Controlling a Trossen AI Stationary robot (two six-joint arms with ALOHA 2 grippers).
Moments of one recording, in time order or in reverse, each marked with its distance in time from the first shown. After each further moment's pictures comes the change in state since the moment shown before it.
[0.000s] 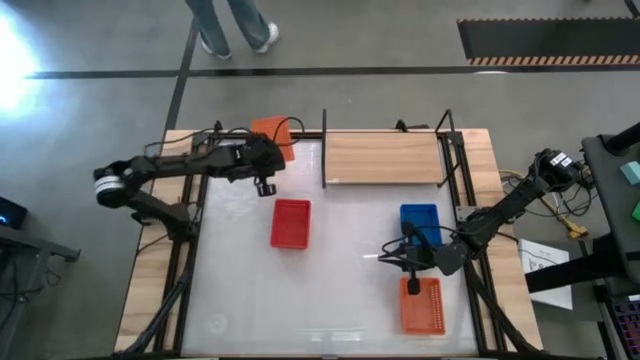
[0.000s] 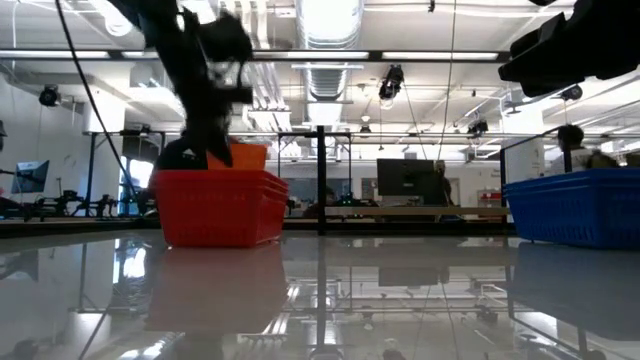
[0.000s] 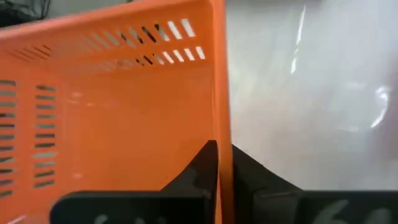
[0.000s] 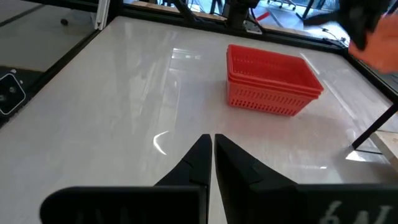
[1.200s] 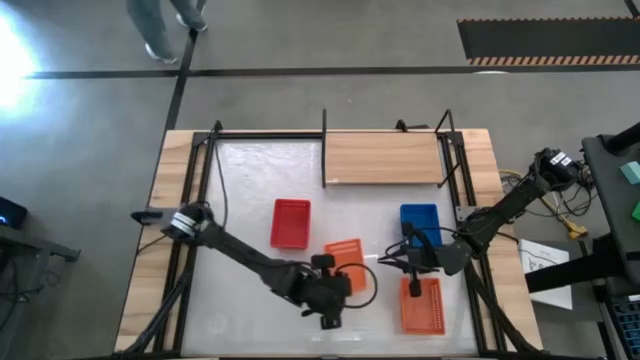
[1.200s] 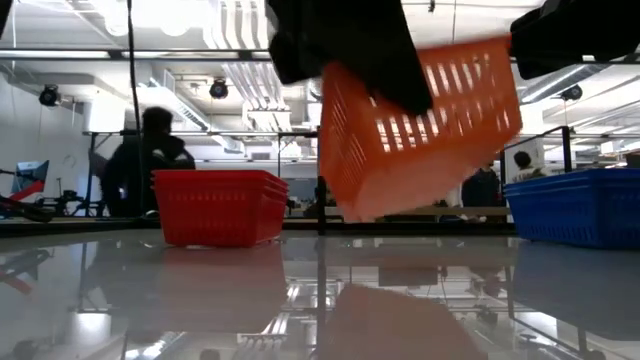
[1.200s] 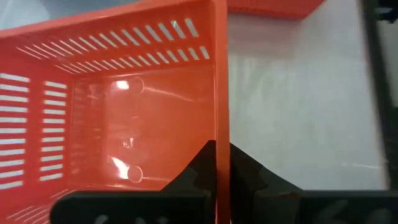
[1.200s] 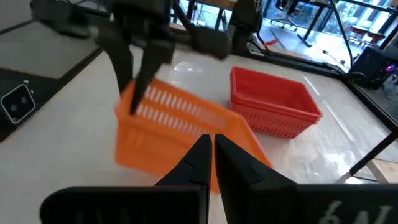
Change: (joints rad) left arm -0.871 0.721 0.748 0.016 0.024 -0.894; right arm 0.014 -0.009 0.012 0.052 0.000 -0.093
